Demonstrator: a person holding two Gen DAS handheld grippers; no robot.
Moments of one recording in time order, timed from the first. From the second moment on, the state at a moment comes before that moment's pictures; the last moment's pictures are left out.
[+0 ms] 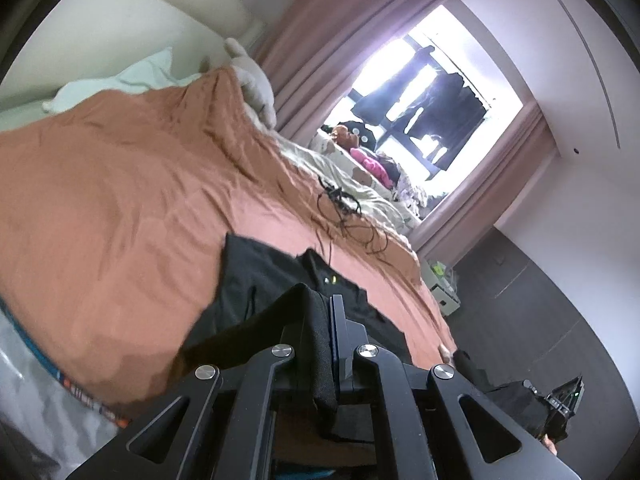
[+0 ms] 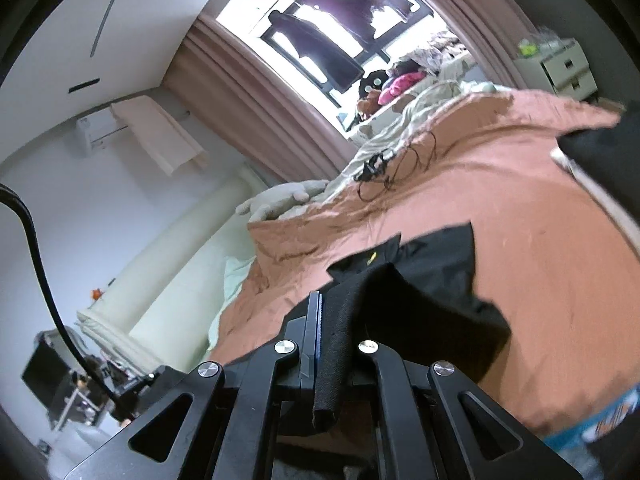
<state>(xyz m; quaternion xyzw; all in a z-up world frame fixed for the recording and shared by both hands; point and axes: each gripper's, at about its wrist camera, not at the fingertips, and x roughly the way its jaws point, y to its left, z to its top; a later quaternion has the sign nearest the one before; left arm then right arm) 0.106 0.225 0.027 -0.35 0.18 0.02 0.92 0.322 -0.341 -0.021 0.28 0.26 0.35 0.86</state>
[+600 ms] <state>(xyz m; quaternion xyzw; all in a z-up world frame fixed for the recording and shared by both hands) 0.234 0.262 0.073 -0.32 0.18 0.04 0.93 0.448 -0.297 0.027 0.24 0.25 0.34 0.87</state>
